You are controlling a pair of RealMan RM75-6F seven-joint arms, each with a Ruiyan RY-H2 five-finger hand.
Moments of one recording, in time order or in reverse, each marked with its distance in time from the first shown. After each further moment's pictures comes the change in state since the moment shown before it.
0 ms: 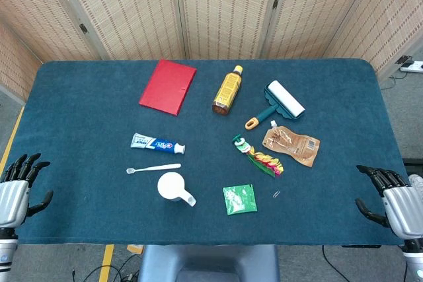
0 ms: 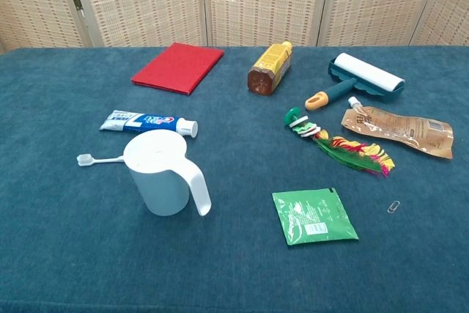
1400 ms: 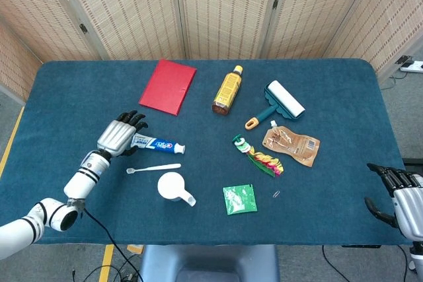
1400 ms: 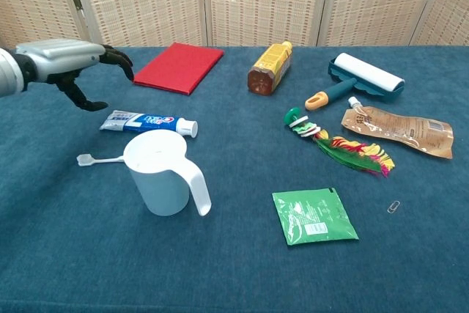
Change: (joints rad) left arm -0.607 -0.360 -0.187 0.508 -0.050 -0.740 0.023; right arm -0.020 0.013 0.010 0.000 0.023 0.037 -0.021
